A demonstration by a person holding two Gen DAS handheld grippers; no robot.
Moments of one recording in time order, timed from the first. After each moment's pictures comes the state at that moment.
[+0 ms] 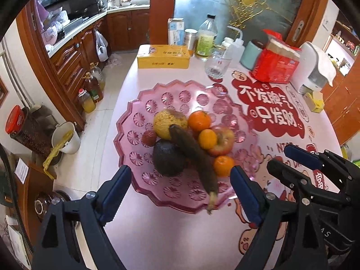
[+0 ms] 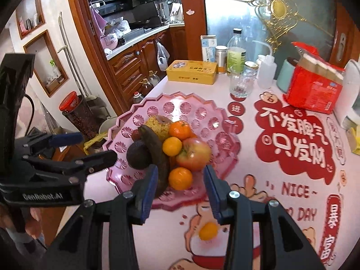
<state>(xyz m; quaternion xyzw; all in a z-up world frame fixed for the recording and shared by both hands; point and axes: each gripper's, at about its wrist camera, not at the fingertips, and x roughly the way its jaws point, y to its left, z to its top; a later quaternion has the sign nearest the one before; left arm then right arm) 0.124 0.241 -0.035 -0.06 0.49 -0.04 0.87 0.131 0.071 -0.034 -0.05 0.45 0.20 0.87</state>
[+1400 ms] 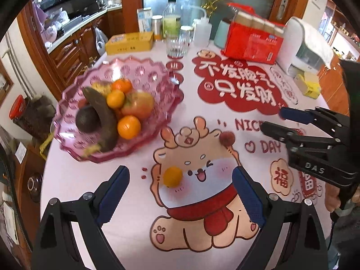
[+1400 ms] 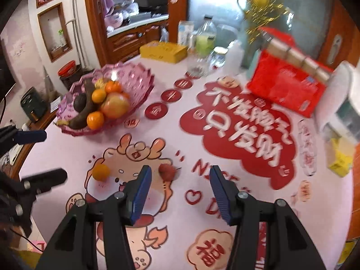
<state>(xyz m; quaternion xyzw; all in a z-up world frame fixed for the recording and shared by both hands) 0.080 0.050 -0.075 -0.05 0.51 0.01 0.86 0.149 -0.108 -0.070 -0.14 0.46 0.24 0.84</state>
